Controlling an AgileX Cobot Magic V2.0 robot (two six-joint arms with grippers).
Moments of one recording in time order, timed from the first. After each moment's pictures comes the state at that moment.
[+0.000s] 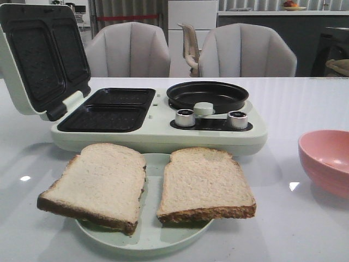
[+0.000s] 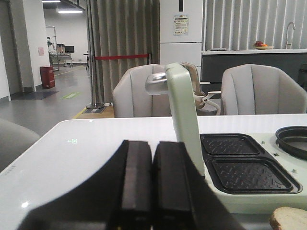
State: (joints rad) left arm -0.08 0.00 0.00 0.01 -0.05 -0.01; right arm -0.02 -0.01 0.03 0.08 0.02 -0.06
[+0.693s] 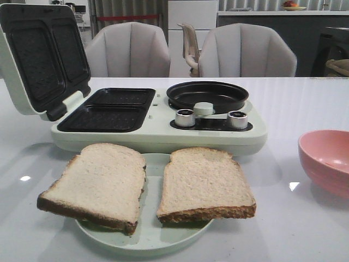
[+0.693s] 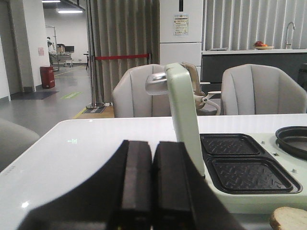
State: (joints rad) left arm -0.08 0.00 0.00 0.01 -0.05 -0.01; right arm -0.02 -0.01 0.03 0.08 0.02 -0.06
